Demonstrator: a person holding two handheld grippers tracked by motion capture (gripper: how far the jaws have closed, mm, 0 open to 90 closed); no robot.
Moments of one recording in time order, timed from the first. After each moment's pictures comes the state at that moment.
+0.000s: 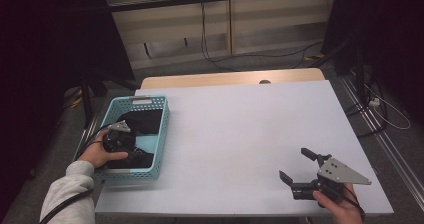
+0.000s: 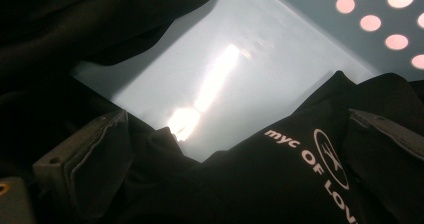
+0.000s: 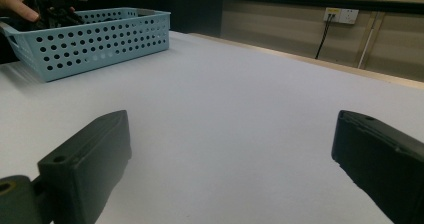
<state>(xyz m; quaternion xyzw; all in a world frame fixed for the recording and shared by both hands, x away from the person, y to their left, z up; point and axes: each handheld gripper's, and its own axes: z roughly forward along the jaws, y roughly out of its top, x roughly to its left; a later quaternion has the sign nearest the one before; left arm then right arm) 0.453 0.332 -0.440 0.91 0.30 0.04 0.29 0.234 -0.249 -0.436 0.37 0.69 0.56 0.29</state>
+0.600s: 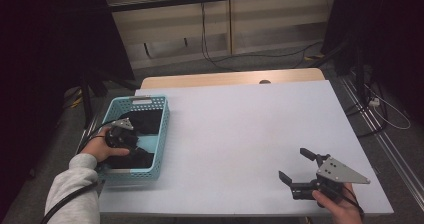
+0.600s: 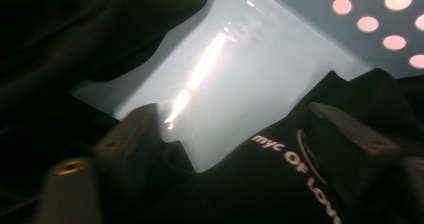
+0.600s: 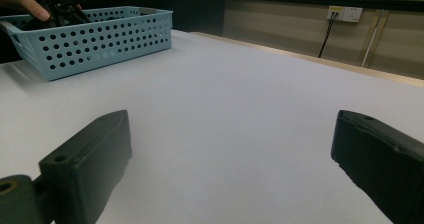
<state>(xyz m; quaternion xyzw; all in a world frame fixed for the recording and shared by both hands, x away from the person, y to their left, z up) 0.464 0.325 -0.431 0.92 0.27 0.02 0.27 0.235 -0.248 -0.437 0.37 0.69 0.56 0.28</state>
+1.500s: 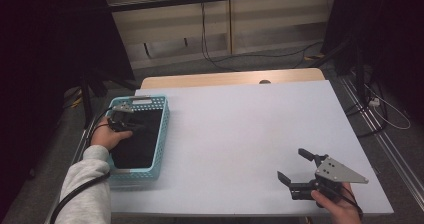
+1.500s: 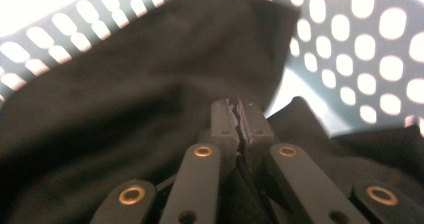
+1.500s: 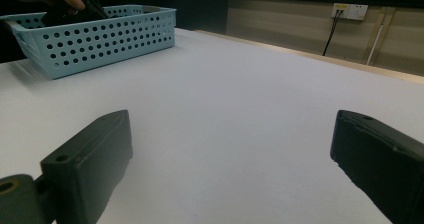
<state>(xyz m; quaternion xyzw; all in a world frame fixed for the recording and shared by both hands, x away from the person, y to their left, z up) 0.492 0.310 -0.404 0.87 0.35 0.11 0.32 0.236 -0.246 -0.438 0.37 0.69 0.56 0.28</state>
